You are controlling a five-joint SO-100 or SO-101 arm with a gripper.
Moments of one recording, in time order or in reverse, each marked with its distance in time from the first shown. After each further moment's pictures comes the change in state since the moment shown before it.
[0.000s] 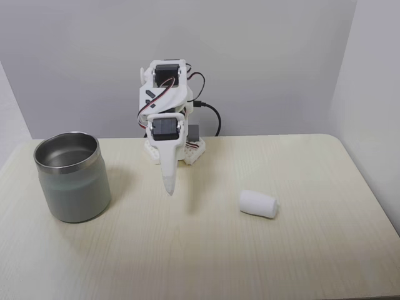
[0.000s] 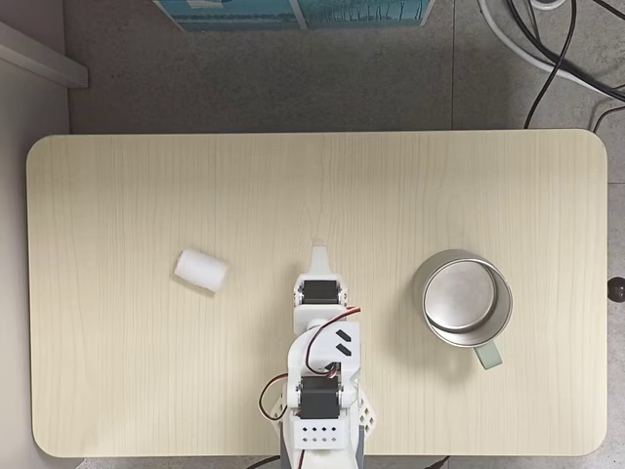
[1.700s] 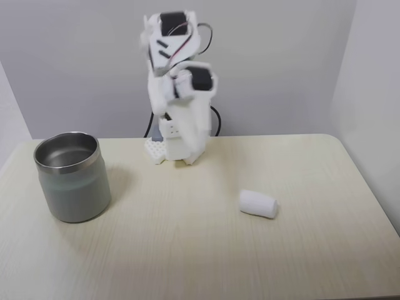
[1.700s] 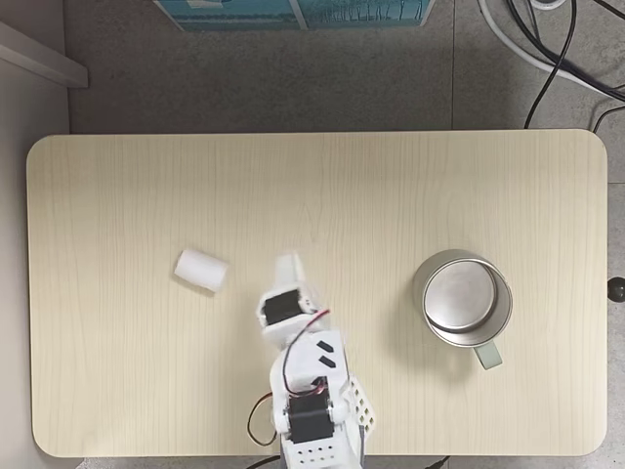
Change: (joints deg) arm -14.7 29.7 41.7 16.4 -36.0
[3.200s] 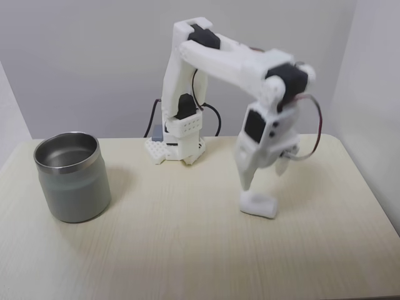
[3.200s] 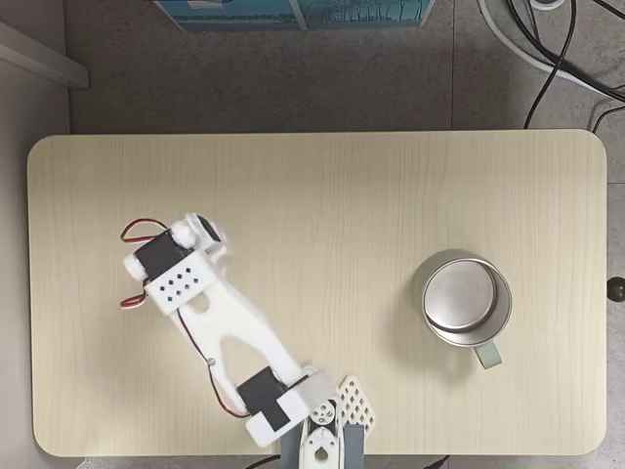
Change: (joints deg) arm -22.1 80.9 49.9 27.9 -48.2
